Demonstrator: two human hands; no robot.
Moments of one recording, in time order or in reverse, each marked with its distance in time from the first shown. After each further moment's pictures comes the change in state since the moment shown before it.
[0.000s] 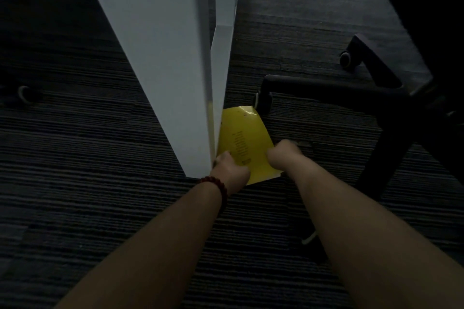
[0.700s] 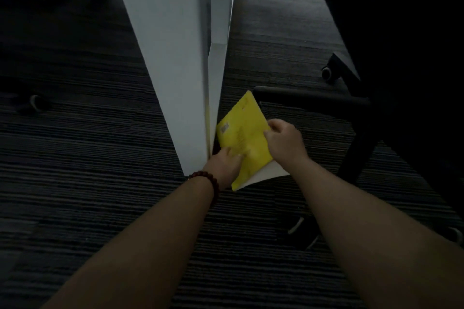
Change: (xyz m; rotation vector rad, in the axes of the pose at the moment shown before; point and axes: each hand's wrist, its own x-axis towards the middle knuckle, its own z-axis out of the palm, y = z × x) left_hand -0.040 0.014 -0.017 0.065 -0.033 0.196; right_hand -0.060 -0.002 -0.038 0.398 0.221 -0.358
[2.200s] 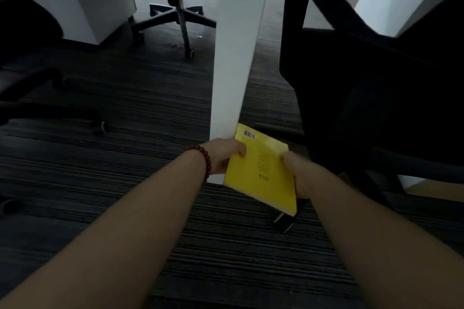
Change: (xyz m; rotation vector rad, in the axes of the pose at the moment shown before) left_hand -0.182 0.110 -0.131 -0.540 -0.255 -0.174; right_hand -0.156 -0.148 -0.093 0.335 -0.137 0.686
